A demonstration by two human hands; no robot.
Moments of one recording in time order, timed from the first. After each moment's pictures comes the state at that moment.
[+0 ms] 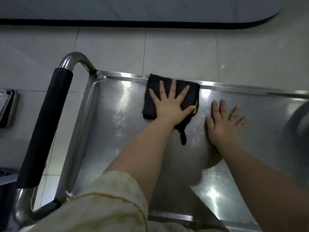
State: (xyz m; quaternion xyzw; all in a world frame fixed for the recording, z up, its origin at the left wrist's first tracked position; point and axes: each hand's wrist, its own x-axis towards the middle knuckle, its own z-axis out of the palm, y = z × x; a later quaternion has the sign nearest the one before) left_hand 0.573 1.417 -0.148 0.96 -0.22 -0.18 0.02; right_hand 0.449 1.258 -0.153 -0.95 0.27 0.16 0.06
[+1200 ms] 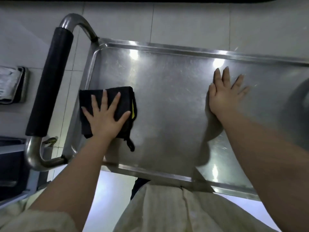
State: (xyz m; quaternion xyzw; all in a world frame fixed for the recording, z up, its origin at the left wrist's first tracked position) left_hand 0.461 1.649 -0.146 0.99 -0.03 -0.13 0.01; right_hand 0.442 1.257 -0.162 -0.96 0.25 0.11 0.06
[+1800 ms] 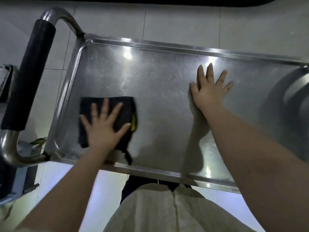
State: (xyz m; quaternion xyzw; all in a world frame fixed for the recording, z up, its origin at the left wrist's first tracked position) left_hand 0.400 1.618 -0.148 0.99 -0.07 -0.11 0.01; right_hand 0.439 1.253 -0.156 -0.96 0.23 0.13 0.08
